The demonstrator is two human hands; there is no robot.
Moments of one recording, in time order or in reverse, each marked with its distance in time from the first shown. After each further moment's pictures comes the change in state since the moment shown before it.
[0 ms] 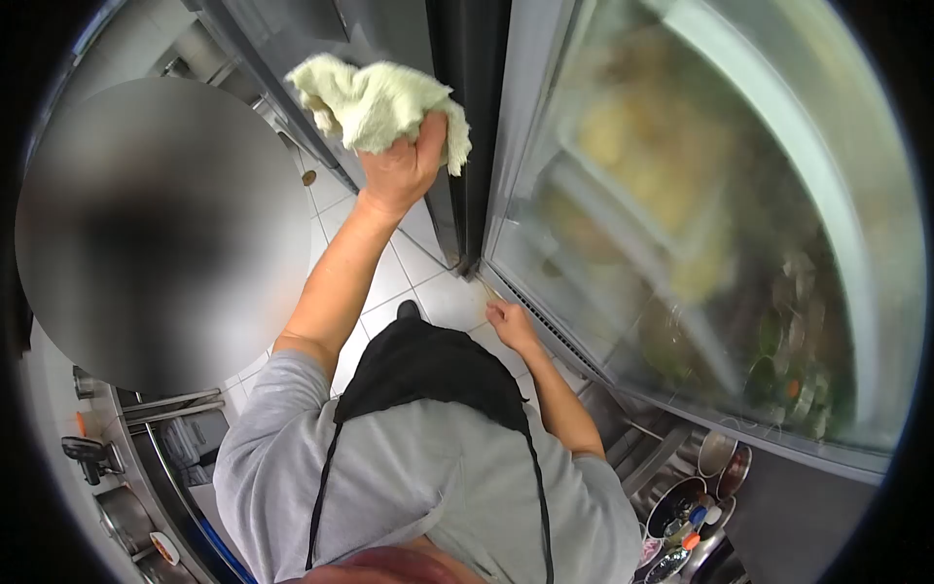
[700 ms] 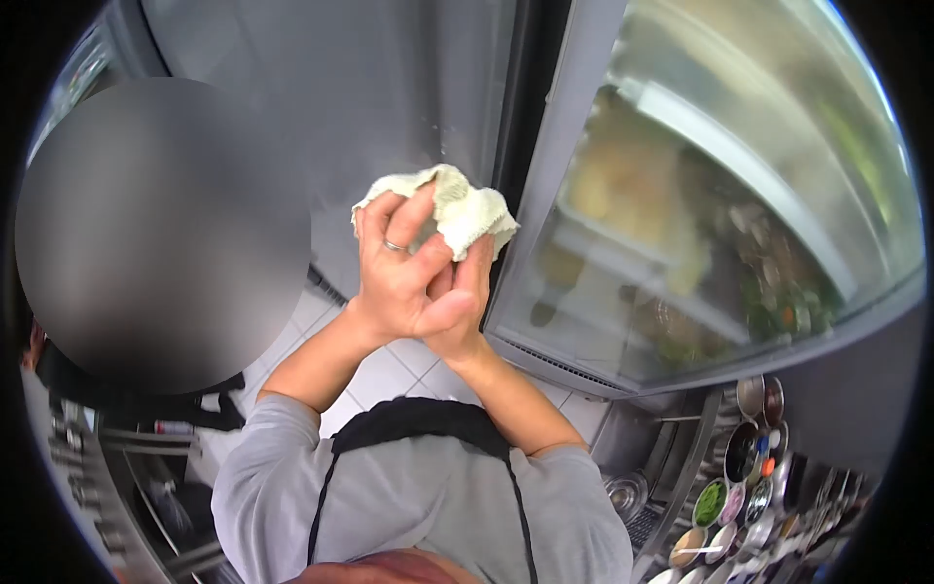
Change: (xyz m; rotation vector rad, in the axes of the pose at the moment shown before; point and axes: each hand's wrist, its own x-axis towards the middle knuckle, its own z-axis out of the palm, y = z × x) left_hand 0.071 -0.001 -0.098 -0.314 -0.241 0.357; right_hand 0.060 -0.386 -0.024 0.193 1.067 -0.862
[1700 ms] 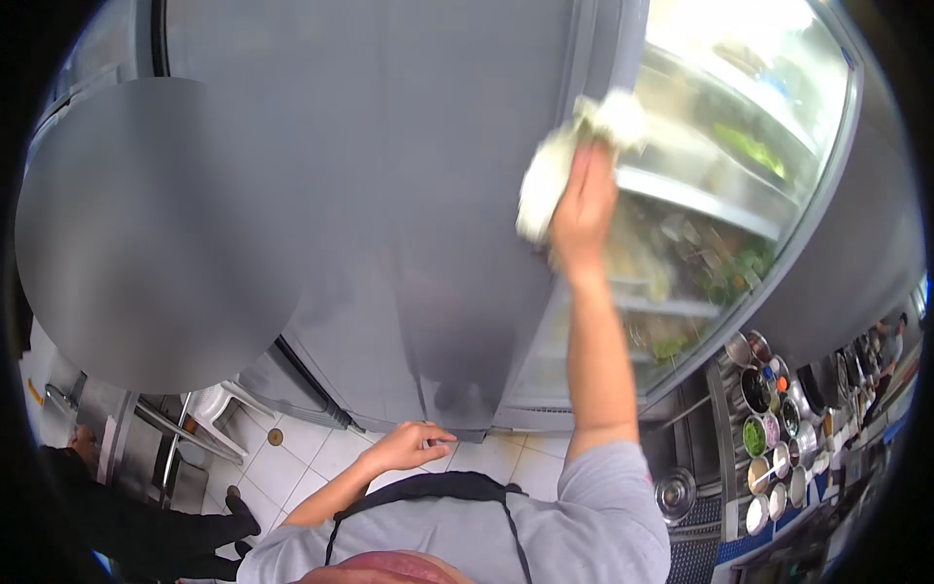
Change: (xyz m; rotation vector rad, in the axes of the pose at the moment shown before) left_hand -0.218 -0.102 -0.097 -0.801 -1.022 -0.441; right_hand 0.178 -0.043 0.004 -0.636 0.327 -0.350
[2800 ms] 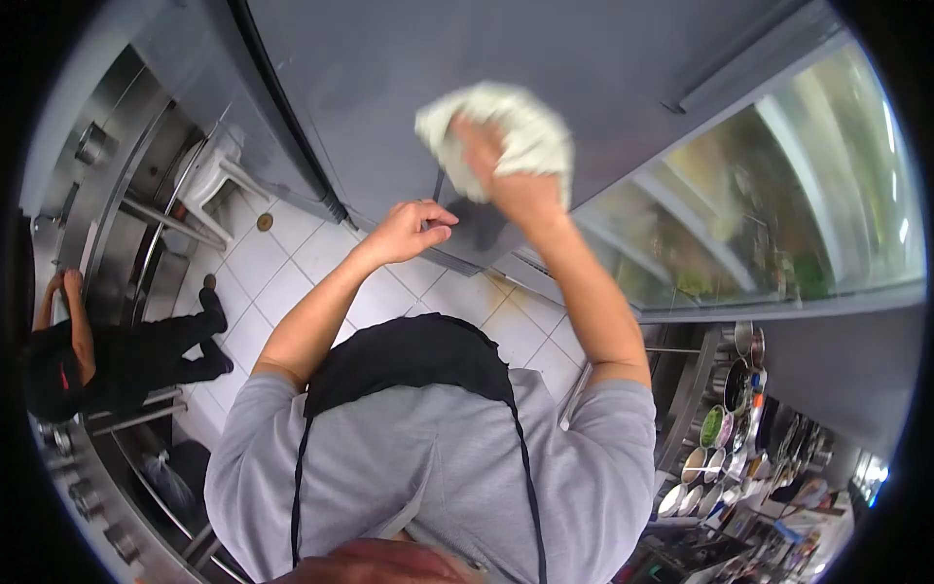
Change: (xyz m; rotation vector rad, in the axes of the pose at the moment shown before) left_hand 0.028 -0.039 -0.004 -0.097 0.382 -0.205; right_hand -0.202 -0.028 0.035 -0.098 -0.786 -0.518
